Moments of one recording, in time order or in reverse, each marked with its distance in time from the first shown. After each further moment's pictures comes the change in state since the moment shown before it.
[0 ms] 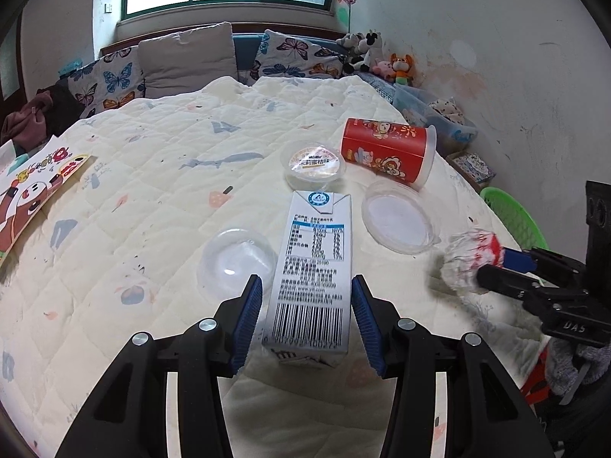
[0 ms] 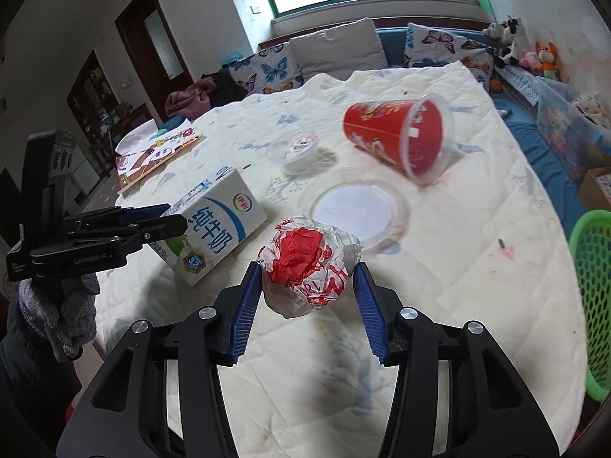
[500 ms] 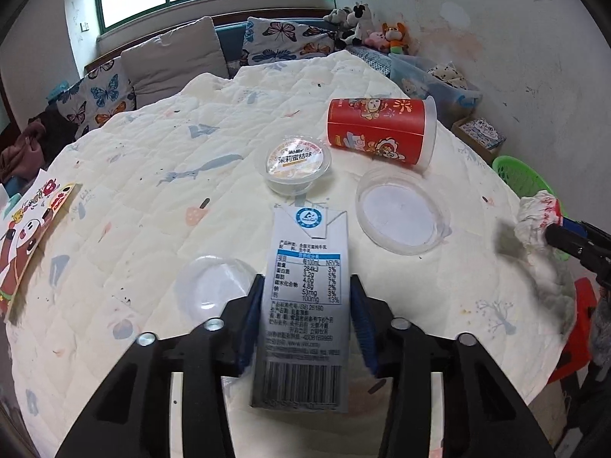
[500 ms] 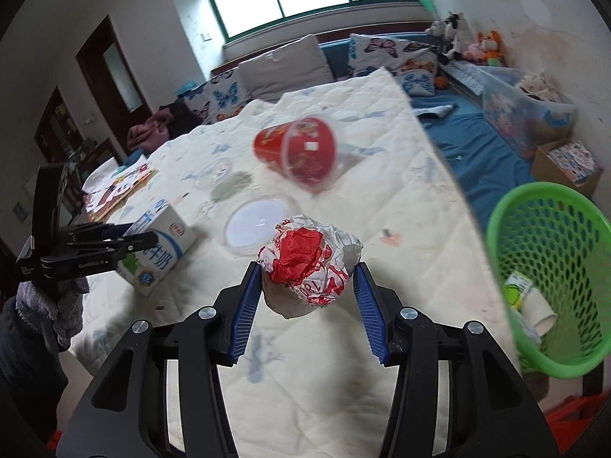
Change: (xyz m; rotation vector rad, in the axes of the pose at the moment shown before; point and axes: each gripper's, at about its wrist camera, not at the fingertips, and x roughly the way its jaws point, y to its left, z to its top) left arm 0.029 -0.028 0.020 0.105 0.076 0.071; right arm -0.055 -0.070 -0.015 0.128 -0.073 -0.132
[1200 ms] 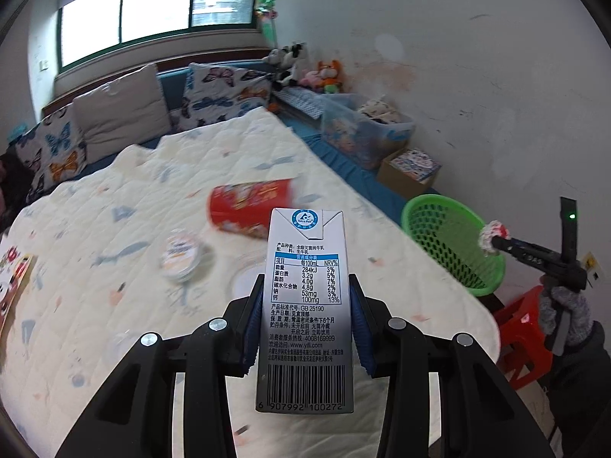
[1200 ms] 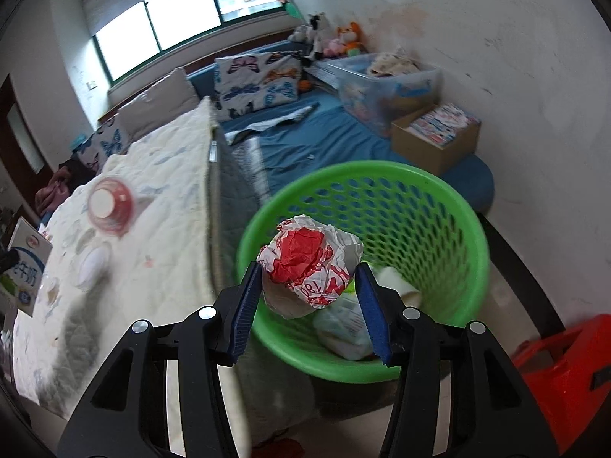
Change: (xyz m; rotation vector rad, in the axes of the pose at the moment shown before) left arm -0.048 -0.100 0.050 0.101 -0.147 -0.192; right arm -0.076 -0.183 -0.026 0.250 -0.055 -0.346
